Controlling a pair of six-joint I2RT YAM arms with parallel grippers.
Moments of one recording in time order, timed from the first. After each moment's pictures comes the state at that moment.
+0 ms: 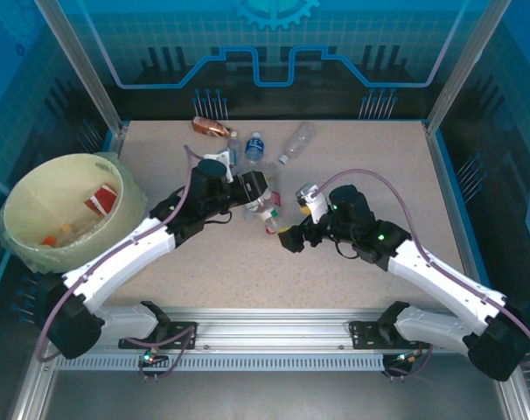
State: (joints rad) left arm -0.60 1.22 1.04 -0.25 0.01 -0.82; right arm 0.69 1.03 0.83 -0.33 -0.23 0.09
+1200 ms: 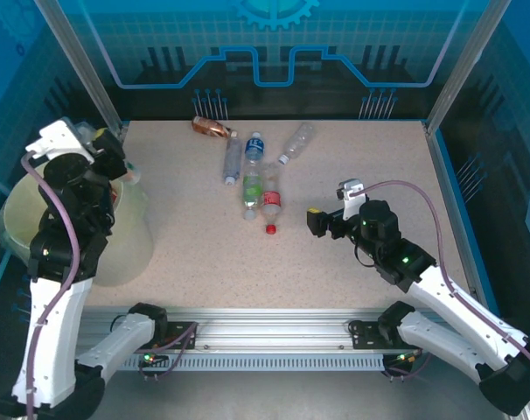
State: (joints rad) left arm -0.12 0.87 1.44 -0.67 -0.59 -0.32; right arm 0.61 0.80 0.68 -0.25 0.13 0.20
